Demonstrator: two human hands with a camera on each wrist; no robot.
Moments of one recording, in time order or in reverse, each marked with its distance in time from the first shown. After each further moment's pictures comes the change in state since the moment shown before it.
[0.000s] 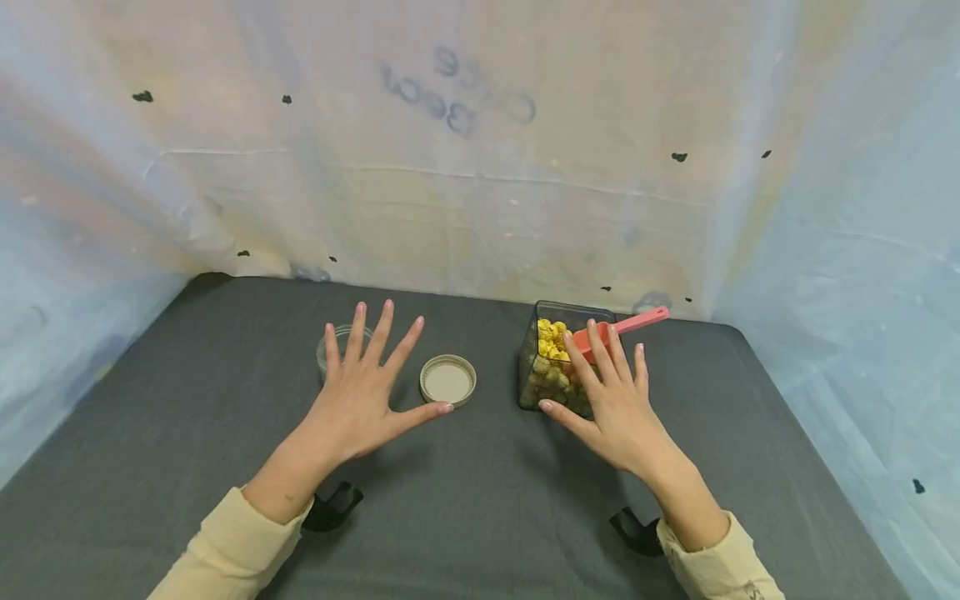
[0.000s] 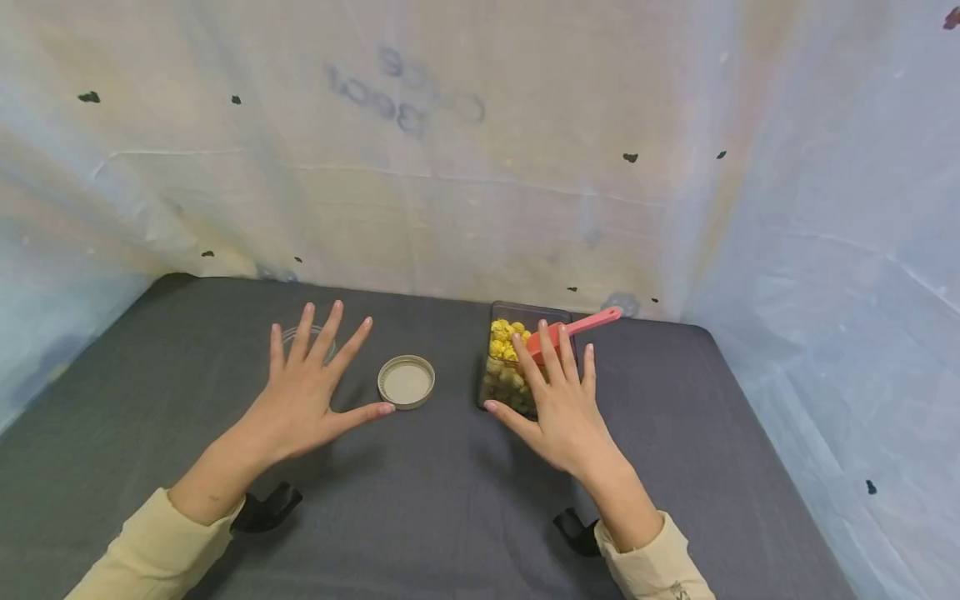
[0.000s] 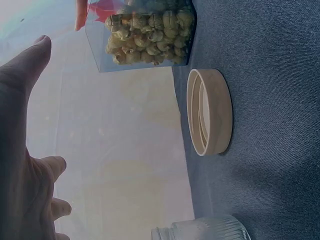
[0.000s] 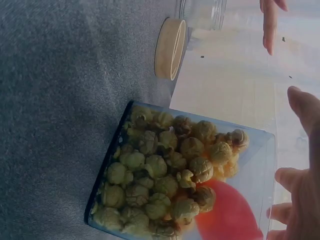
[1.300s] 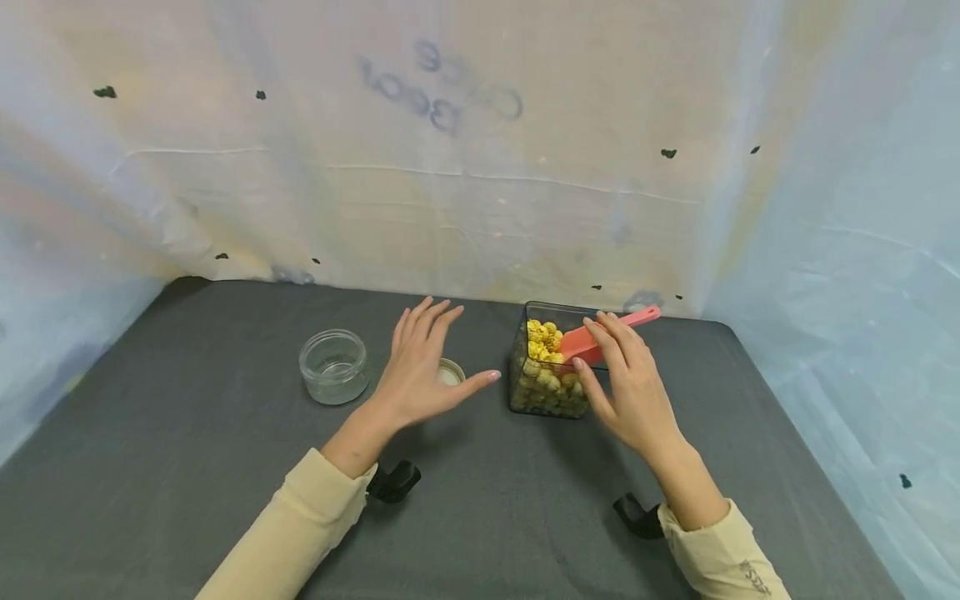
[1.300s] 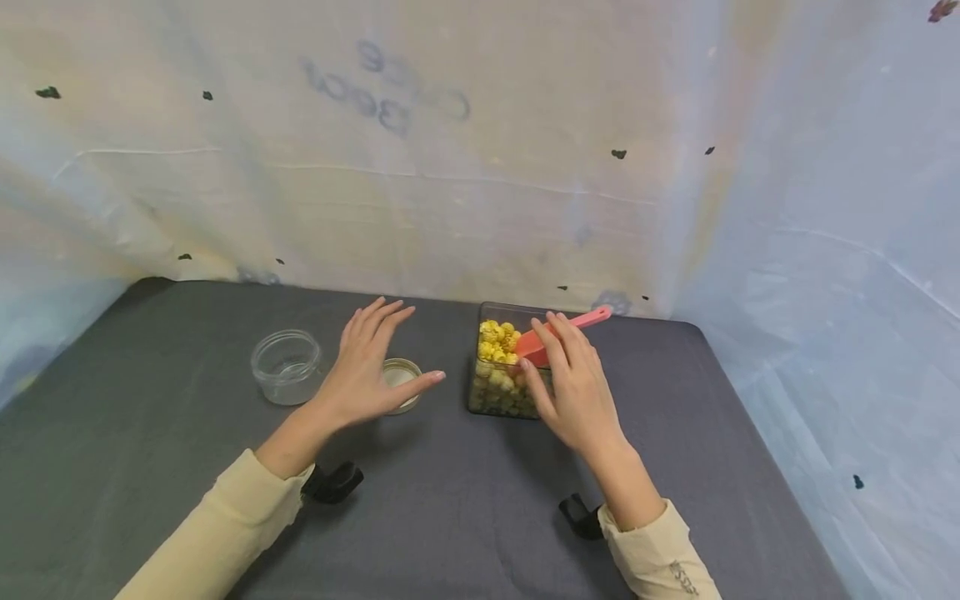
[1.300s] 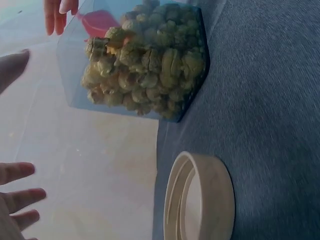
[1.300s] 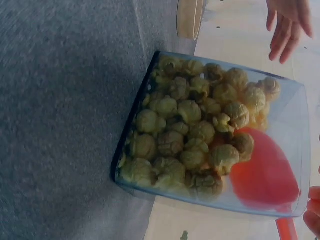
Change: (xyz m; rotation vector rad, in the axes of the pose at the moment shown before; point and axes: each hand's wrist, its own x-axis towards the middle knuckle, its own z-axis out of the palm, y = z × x) left_hand 0.054 0.041 0.031 -0.387 0.161 0.102; right_hand 0.002 0.023 -0.003 0.060 0.521 -0.225
